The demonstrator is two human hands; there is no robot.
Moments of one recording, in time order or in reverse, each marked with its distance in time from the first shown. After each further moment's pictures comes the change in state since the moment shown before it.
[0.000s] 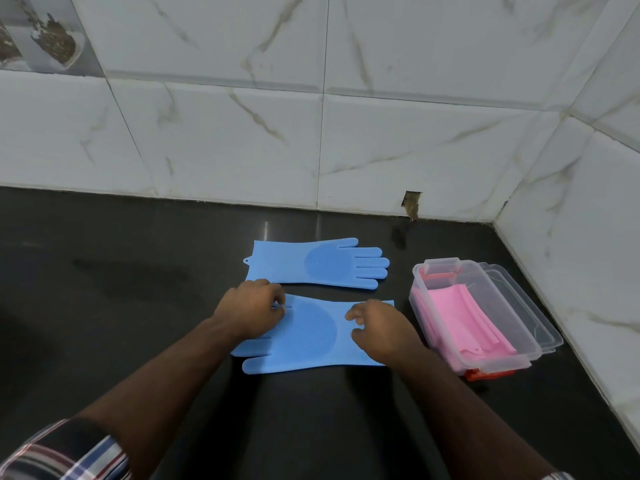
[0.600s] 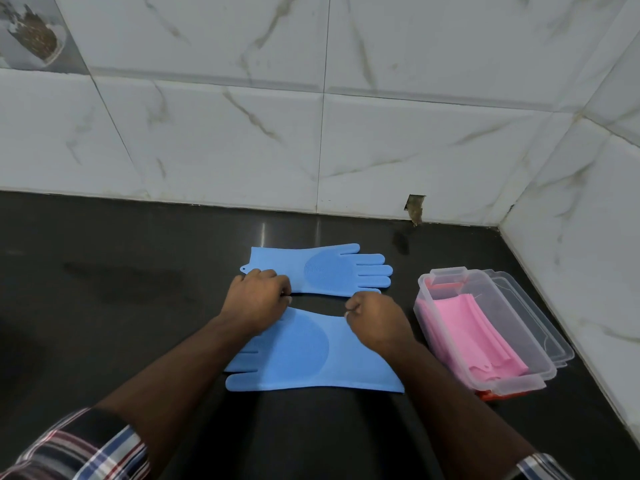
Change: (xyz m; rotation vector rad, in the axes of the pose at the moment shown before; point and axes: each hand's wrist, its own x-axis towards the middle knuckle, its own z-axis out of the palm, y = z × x) left_hand 0.038 0.005 -0.004 0.056 0.191 0.017; right_hand 0.043 -0.007 0.000 0.080 0.158 0.049
